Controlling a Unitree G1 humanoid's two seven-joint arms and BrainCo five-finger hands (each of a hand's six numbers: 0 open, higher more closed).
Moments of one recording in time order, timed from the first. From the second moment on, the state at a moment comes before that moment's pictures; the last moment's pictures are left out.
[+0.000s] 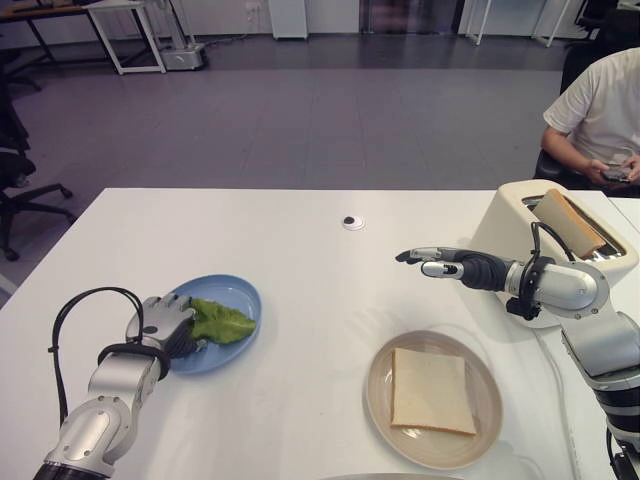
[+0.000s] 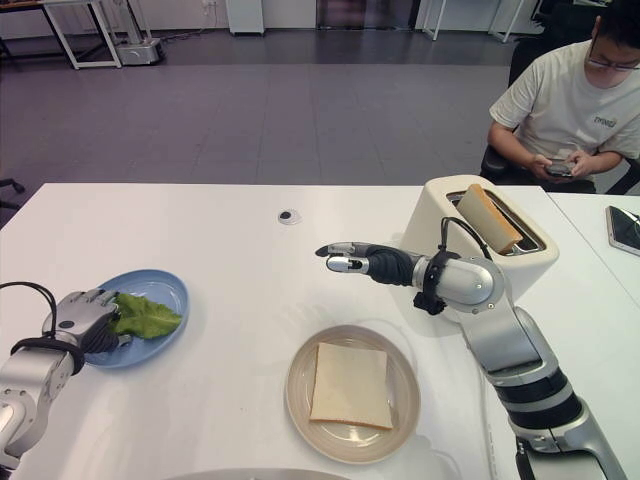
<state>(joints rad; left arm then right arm) 0.20 0.84 -0.03 -0.16 1.09 0.15 -0.32 -0.33 -0.75 0.19 -0.38 -0.02 0.35 0.79</state>
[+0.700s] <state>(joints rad) 0.12 0.75 0.01 -0.41 1.09 0.10 -0.05 -0.31 -0.74 0.20 -0.35 -0.05 0.33 0.77</state>
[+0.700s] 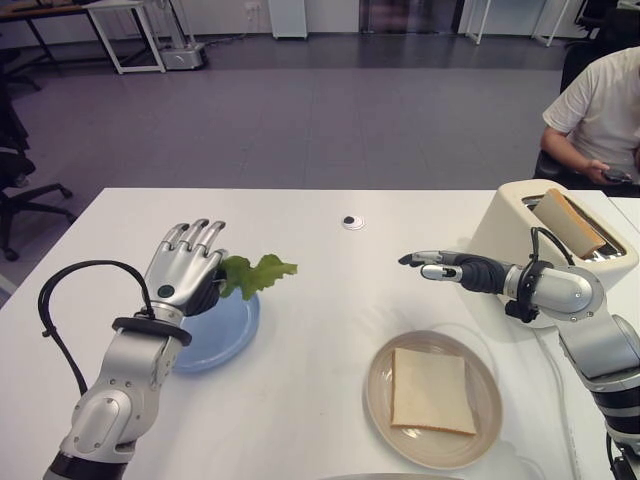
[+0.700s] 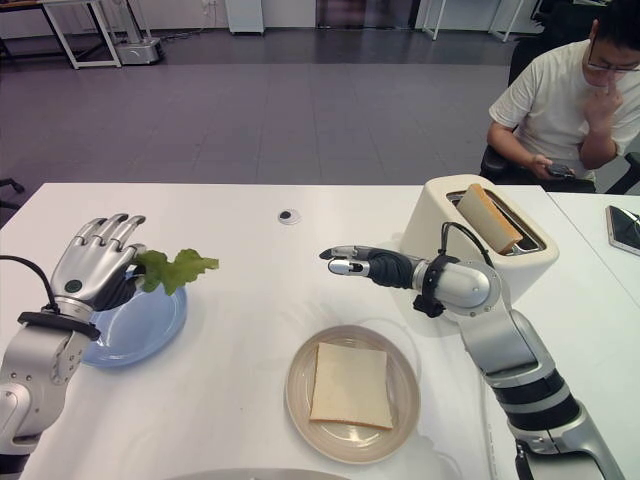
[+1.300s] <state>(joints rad) 0.02 0.29 -0.45 -0.52 1.24 0.01 -0.07 -0.36 -0.71 0.16 -0.21 -0.08 0.31 0.72</state>
